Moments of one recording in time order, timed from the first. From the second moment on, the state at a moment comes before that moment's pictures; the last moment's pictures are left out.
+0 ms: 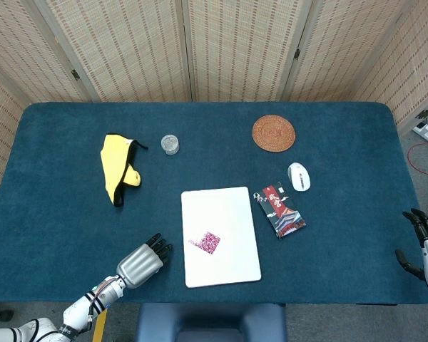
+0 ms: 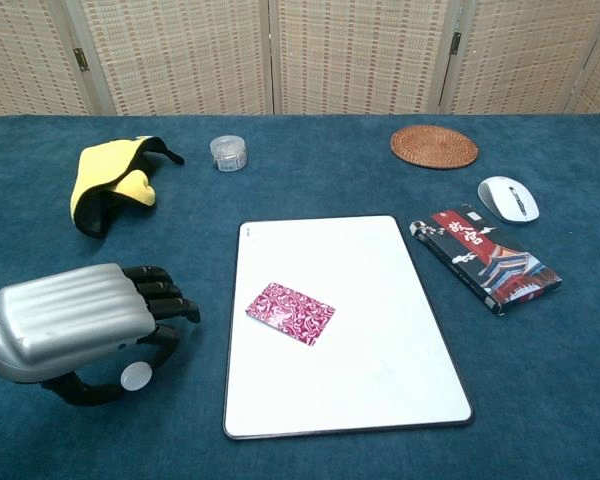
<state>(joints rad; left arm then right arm) -0.61 -1.48 0.13 -1.57 1.57 0.99 0.64 -0.02 -1.09 0.07 -1.59 -1.47 1.55 -0.02</state>
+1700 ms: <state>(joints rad) -0.85 -1.62 -0.14 -1.57 1.30 0.79 0.77 -0.02 -1.09 0.08 -1.57 -1.45 1.54 0.00</state>
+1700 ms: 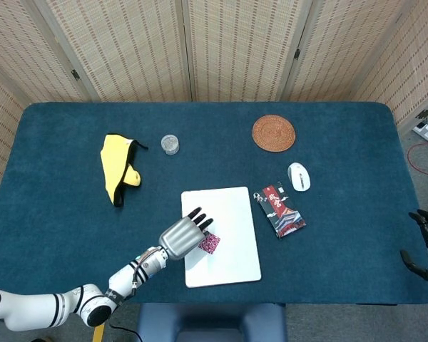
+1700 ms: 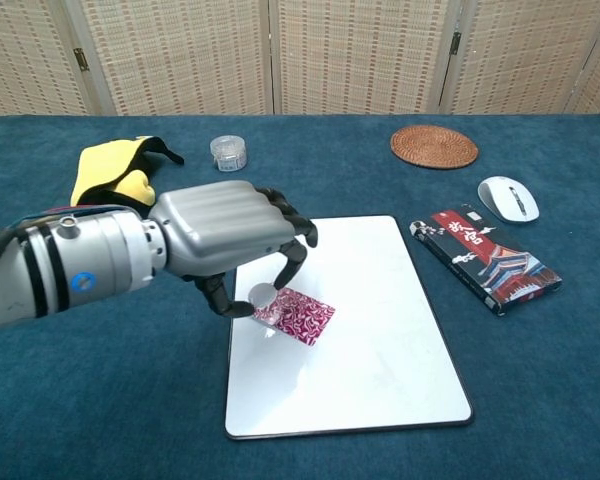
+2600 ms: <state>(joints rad) -1.05 -1.74 -0.12 -1.52 0.90 0.84 1.03 -0.04 -1.09 0.08 -1.53 -1.43 1.55 0.05</state>
